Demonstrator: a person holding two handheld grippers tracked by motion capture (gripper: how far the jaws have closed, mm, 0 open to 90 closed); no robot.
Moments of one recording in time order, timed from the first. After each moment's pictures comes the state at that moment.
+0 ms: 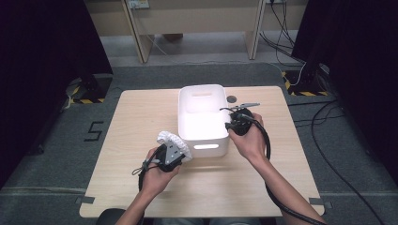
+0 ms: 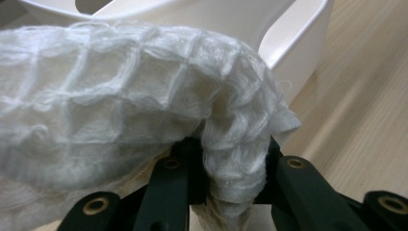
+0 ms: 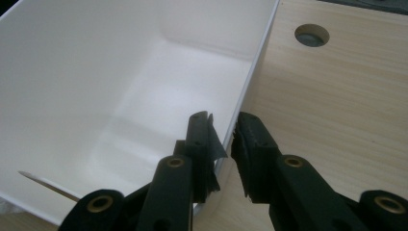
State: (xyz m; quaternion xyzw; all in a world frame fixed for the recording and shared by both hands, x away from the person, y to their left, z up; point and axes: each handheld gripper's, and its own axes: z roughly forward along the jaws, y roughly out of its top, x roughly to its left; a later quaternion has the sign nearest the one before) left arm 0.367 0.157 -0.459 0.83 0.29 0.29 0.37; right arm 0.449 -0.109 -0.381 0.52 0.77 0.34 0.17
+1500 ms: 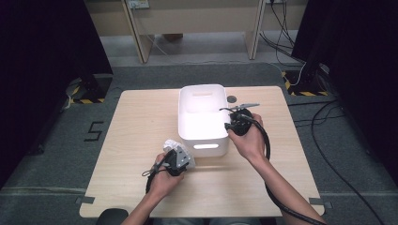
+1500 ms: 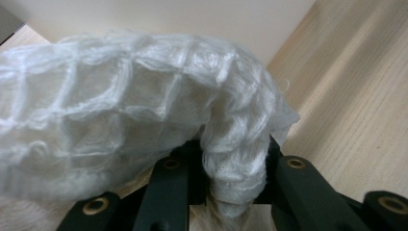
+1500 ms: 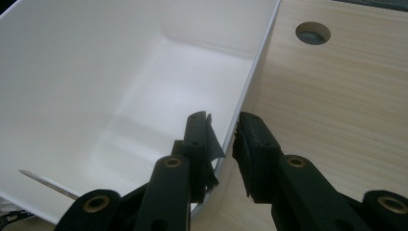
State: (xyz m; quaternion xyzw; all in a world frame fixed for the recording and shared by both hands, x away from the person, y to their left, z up) left arm 0.373 0.141 -0.493 0.87 0.28 0.27 0.31; right arm 0.449 -0.107 -0.383 0.52 0.77 0.34 0.17
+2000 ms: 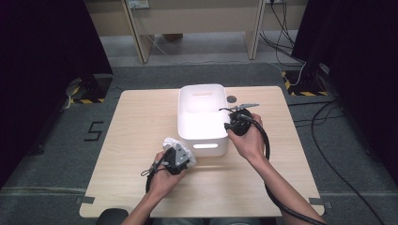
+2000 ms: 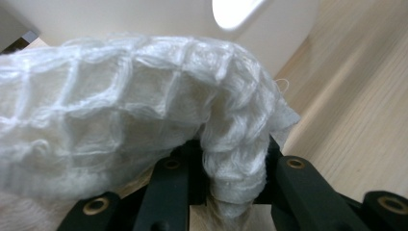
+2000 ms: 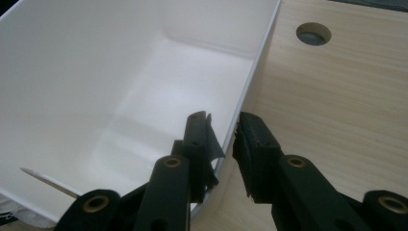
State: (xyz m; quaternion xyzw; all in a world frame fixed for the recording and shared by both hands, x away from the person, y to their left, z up) left arm 0.369 0.140 -0.475 0.85 0.30 0.27 0.34; right arm 0.449 -0.106 -0.383 0.52 0.77 0.34 0.17
